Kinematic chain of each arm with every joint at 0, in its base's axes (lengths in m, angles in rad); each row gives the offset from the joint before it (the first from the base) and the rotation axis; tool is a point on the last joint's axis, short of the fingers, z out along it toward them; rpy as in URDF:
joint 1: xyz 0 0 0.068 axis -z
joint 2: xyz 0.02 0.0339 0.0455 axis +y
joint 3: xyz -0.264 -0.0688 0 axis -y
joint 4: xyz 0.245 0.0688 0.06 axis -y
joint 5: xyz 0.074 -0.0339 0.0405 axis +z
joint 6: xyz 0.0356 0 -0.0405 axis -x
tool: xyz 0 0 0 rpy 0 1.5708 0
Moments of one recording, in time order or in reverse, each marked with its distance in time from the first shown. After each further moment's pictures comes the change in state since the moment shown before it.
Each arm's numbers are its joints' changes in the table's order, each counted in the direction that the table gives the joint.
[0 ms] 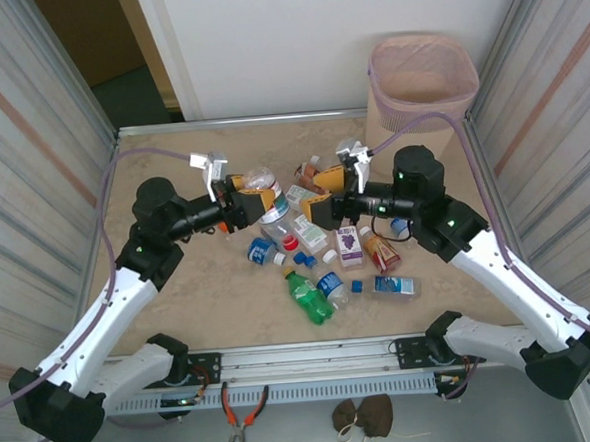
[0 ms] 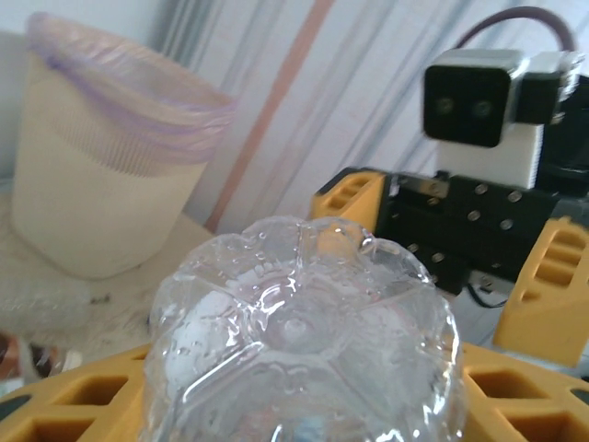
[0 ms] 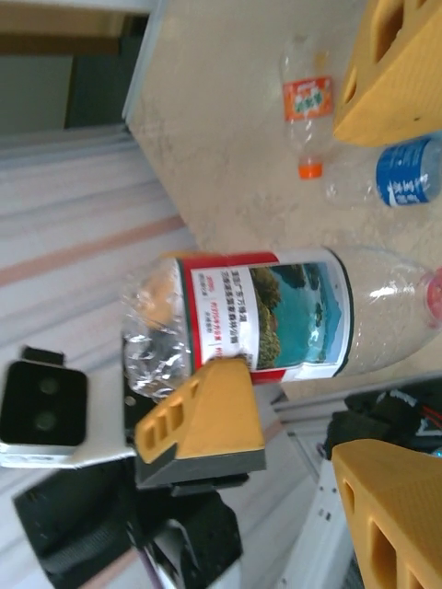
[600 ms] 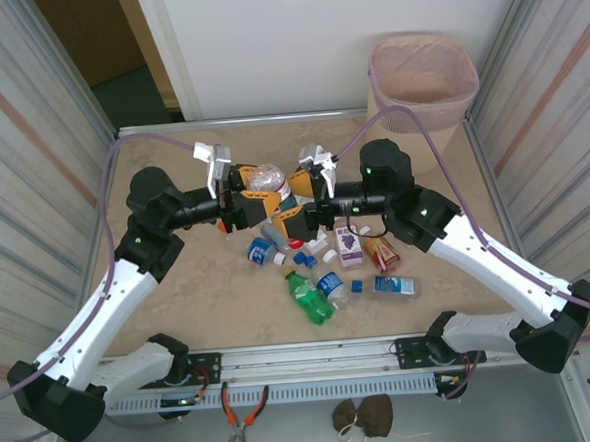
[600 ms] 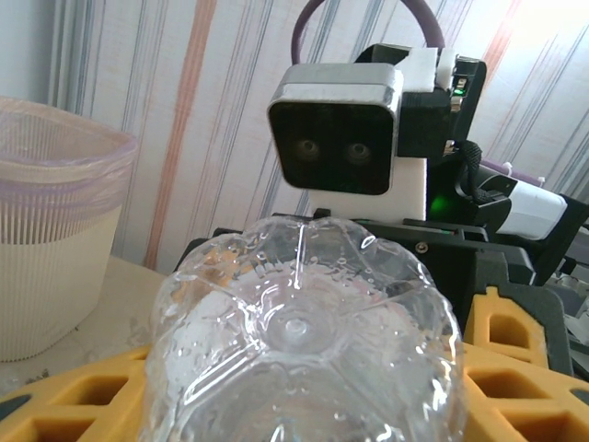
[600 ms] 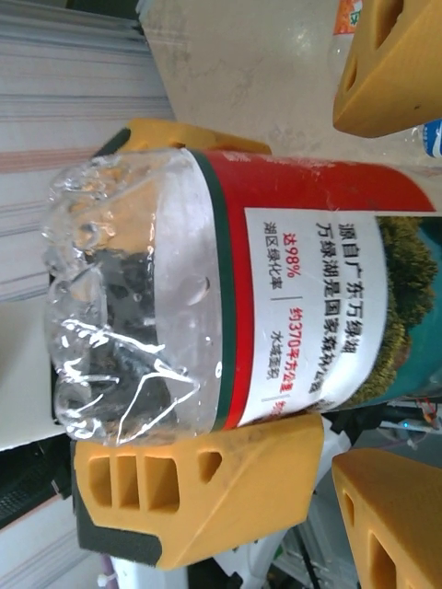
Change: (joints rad) left arm 0.030 0.046 0.099 0.052 -0.153 -0.078; right arm -0.113 0.145 0.116 0.009 0.067 0.101
